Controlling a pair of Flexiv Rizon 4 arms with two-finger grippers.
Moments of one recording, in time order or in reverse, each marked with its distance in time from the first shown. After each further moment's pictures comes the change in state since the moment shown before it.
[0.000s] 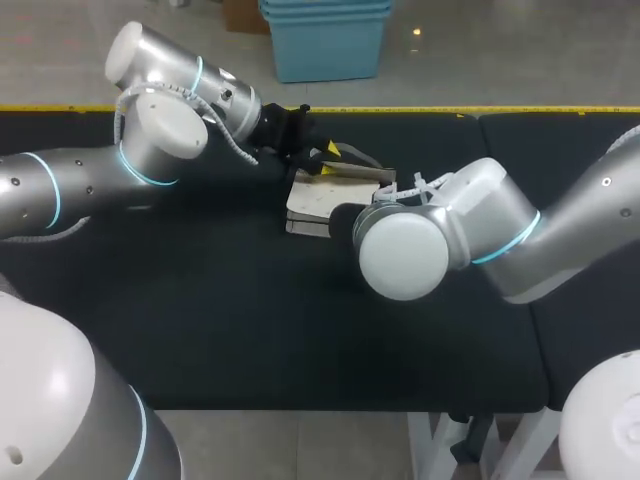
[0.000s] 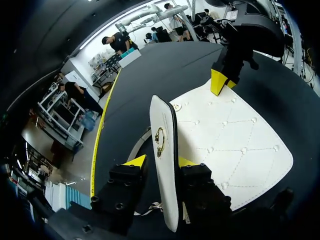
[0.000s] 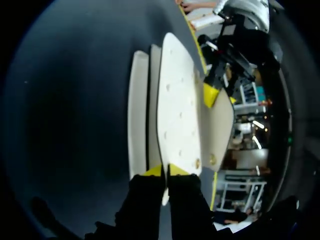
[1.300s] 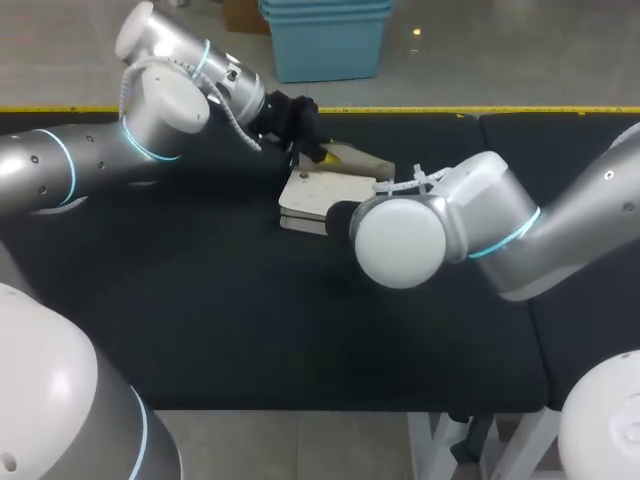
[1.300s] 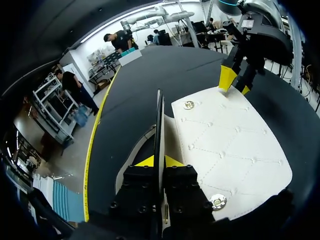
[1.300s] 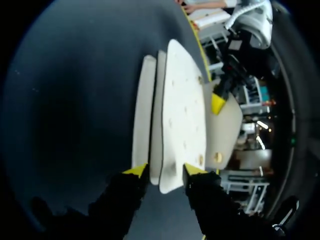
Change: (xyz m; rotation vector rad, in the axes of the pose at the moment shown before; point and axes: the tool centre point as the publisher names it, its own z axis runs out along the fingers) left arm -0.015 0.007 0.002 0.034 0.067 -0.094; right arm -0.001 0.006 -0.016 0.006 0.046 -0.006
